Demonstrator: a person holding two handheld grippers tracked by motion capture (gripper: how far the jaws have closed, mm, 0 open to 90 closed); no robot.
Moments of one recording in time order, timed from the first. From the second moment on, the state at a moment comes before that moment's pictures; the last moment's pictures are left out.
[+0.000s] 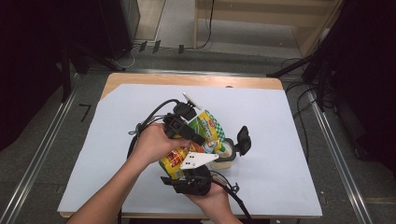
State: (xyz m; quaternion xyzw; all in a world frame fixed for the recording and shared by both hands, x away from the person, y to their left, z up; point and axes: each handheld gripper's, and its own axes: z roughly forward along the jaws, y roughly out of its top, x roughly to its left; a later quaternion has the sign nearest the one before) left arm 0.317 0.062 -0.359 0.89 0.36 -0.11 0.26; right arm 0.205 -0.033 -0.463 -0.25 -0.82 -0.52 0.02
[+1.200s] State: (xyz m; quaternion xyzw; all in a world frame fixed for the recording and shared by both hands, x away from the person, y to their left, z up) left arm 0.338 0.030 -0.345 0.91 0.36 -0.10 0.20; right arm 0.212 -0.033 -0.455 -0.24 -0.82 -0.52 0.01
